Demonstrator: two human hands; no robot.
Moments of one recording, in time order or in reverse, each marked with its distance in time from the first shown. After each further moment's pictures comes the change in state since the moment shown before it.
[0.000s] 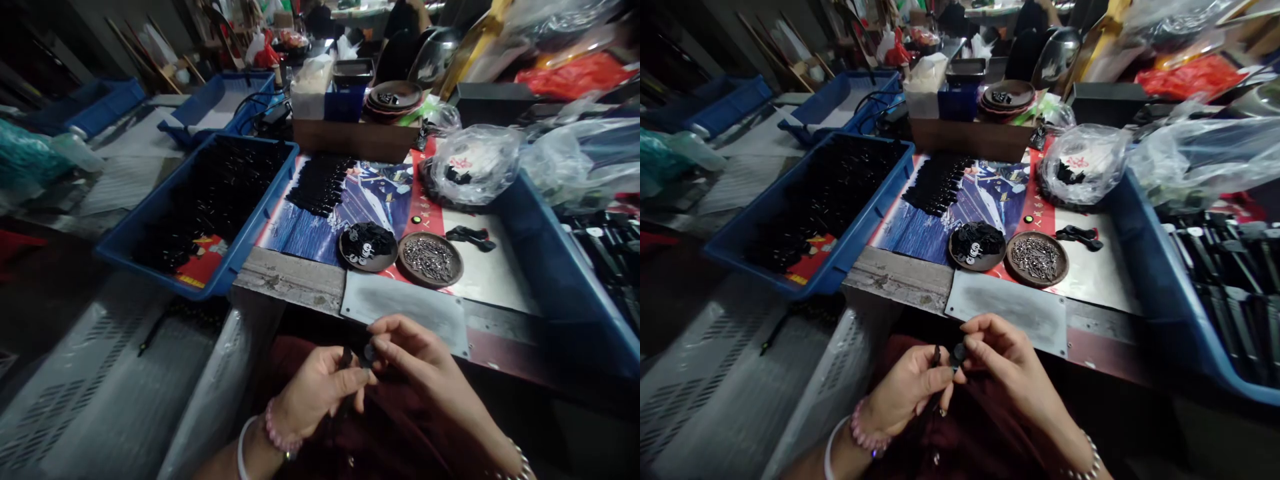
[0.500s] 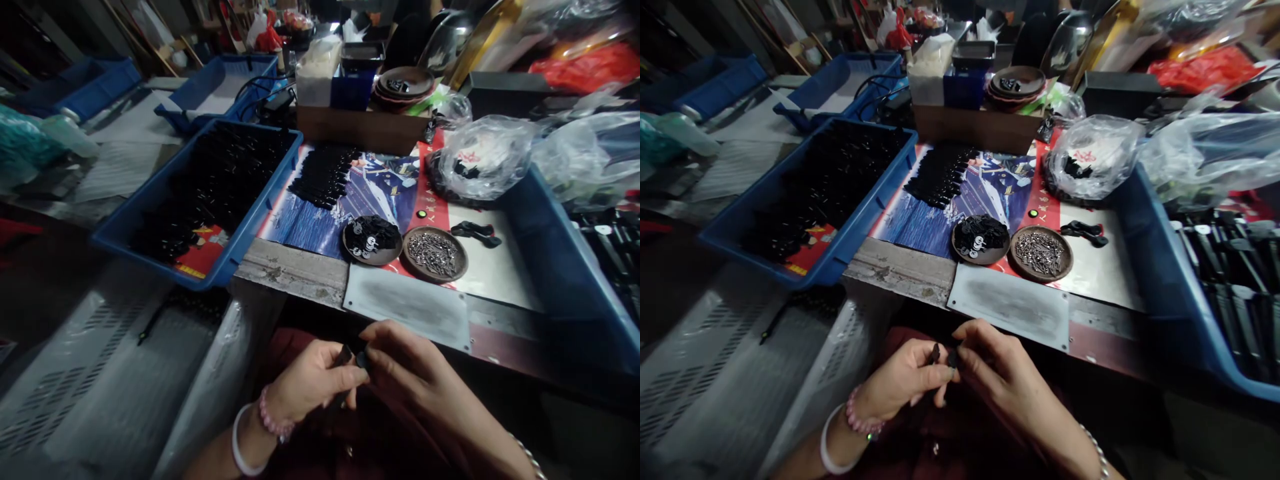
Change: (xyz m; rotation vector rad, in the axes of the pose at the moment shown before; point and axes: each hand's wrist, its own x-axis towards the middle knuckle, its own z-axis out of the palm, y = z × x) left_hand -0.005 0.007 -0.014 0.186 -0.043 -0.096; right_hand -0.012 0.000 0.003 -0.485 -0.146 -0.065
